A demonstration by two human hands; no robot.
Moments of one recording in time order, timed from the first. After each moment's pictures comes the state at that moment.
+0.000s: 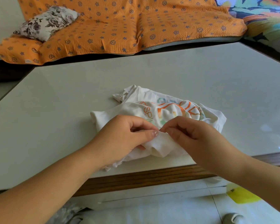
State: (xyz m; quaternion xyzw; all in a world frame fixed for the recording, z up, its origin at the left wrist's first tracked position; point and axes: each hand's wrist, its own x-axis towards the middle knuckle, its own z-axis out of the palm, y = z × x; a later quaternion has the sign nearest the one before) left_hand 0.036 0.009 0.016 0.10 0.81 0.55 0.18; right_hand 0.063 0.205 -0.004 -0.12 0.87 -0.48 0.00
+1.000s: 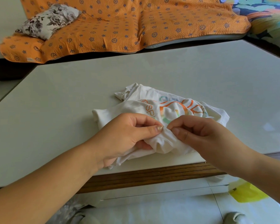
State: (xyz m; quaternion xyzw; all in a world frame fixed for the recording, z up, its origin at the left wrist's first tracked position) left_hand 0.037 0.014 0.021 0.03 0.69 0.68 0.27; right_hand 0.065 0.211 0.001 -0.12 0.82 -0.56 0.07
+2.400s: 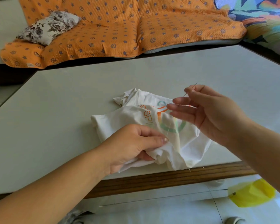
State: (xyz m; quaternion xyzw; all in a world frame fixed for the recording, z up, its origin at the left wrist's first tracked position) left_hand 0.034 0.026 0.014 0.00 0.70 0.65 0.31; right_hand 0.019 0.217 0.032 0.08 0.52 -0.85 0.03
